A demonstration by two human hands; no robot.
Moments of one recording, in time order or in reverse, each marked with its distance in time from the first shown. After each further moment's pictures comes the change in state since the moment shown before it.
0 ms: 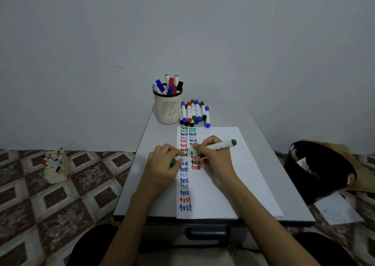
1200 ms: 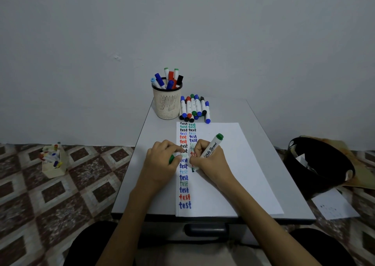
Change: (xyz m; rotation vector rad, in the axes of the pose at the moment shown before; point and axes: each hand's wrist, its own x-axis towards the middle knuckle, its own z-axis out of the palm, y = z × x) left_hand 0.002 0.000 0.003 -0.005 0.055 -0.017; right_hand -0.009 0.007 0.000 -0.536 -0.093 -0.101
